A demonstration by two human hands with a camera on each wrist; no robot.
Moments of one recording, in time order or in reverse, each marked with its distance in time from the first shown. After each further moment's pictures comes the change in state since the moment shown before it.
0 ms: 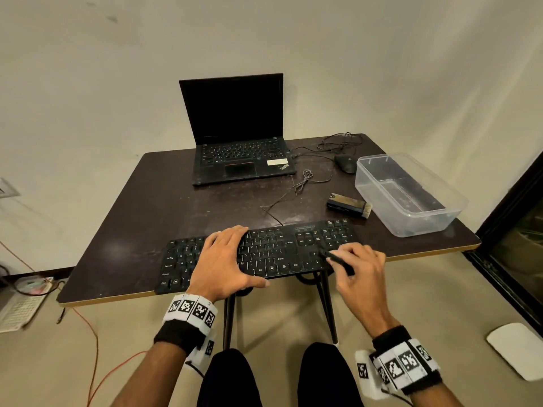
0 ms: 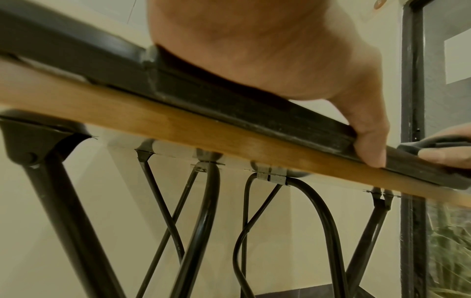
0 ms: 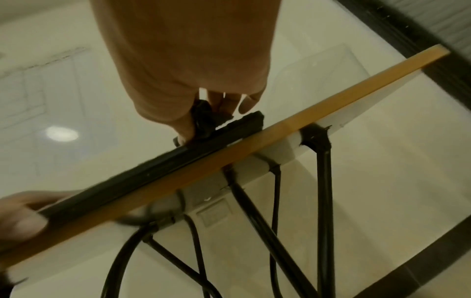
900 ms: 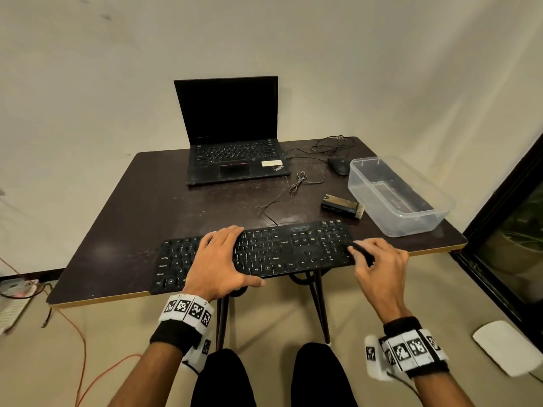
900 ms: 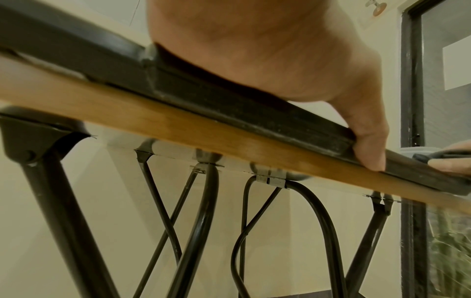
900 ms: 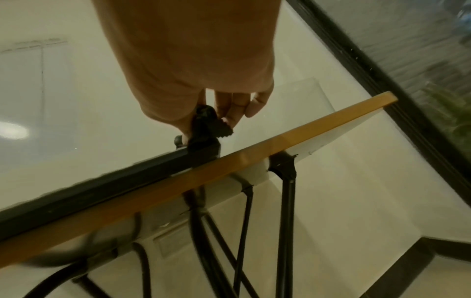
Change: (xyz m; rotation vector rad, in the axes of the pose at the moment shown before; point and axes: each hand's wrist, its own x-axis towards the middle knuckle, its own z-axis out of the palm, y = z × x) left_hand -0.002 0.003 -0.003 0.003 -0.017 -0.007; right_hand 0.012 0.028 -0.023 -0.105 0.042 0.173
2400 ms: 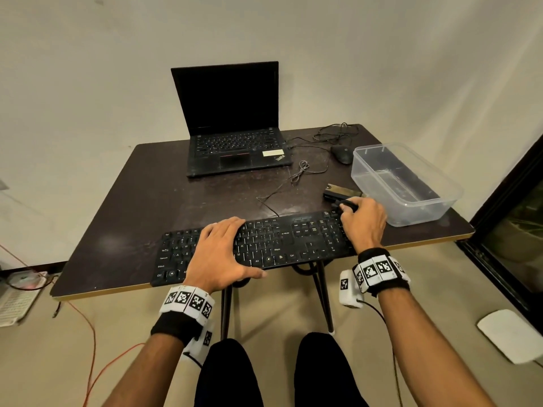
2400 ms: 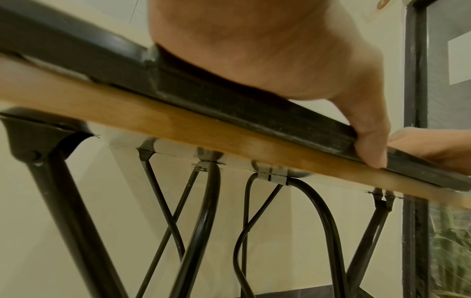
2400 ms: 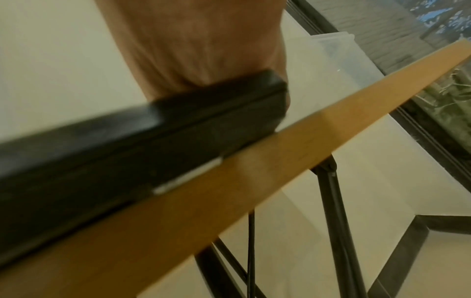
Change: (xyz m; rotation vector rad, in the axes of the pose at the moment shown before) left_hand 0.001 -0.003 0.003 0.011 0.004 0.011; right_hand 0.083 -0.033 0.041 -0.052 -0.115 0.312
